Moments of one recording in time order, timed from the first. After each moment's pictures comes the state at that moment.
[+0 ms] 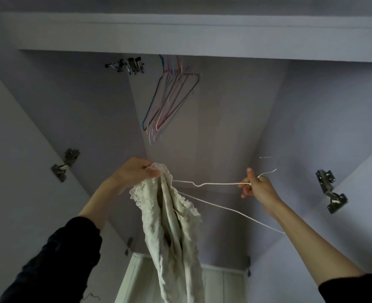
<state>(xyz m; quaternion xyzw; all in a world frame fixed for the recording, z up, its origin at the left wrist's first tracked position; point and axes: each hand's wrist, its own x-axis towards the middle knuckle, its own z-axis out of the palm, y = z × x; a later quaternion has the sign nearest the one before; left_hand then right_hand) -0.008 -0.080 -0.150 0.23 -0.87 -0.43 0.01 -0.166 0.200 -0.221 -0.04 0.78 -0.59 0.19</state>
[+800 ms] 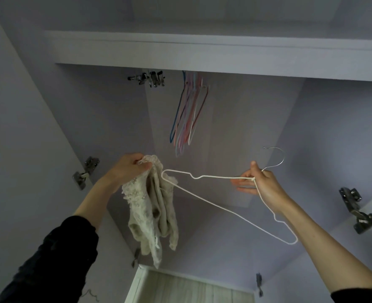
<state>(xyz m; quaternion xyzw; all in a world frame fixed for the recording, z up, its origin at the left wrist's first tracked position) 0.011 -0.142 -0.135 0.25 -0.85 -0.46 0.11 -0.145 0.151 -0.165 -0.14 0.70 -0.67 0.23</state>
